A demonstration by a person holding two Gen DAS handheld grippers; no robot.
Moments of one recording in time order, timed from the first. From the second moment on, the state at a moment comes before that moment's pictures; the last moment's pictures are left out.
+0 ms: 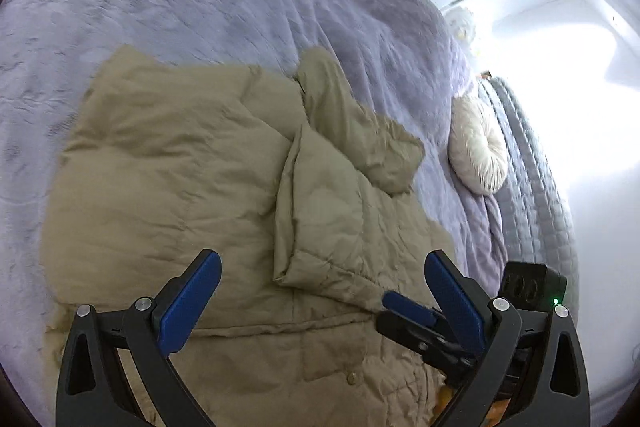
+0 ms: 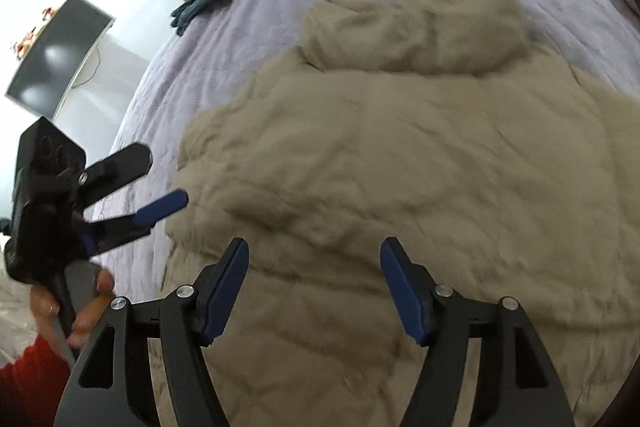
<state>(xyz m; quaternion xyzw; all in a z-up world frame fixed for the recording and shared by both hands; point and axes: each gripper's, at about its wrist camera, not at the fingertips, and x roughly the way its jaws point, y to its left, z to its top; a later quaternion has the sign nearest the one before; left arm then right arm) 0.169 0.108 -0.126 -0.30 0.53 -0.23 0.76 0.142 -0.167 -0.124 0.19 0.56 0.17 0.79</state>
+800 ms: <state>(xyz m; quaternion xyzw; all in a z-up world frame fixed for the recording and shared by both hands) 0.164 0.036 -0.153 -0.22 0.57 -0.26 0.75 0.070 -0.402 -0.170 0.42 0.50 -0.06 0.76</state>
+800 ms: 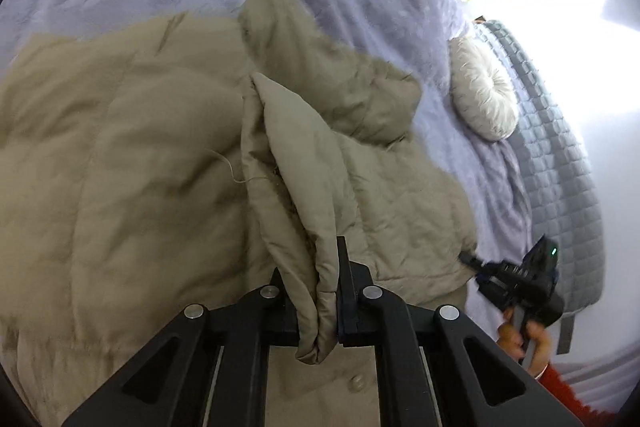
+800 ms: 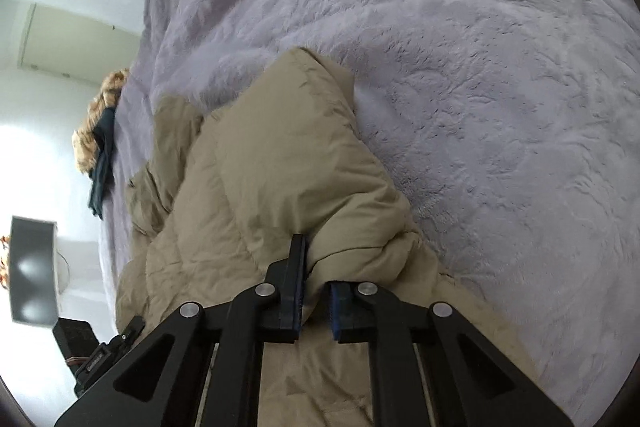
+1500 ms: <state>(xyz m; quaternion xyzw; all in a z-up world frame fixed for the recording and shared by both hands) 0.168 0.062 -0.099 -0.13 0.55 -0.21 0.80 0.044 -0.368 -0.110 0.30 0.51 0.01 0.81</state>
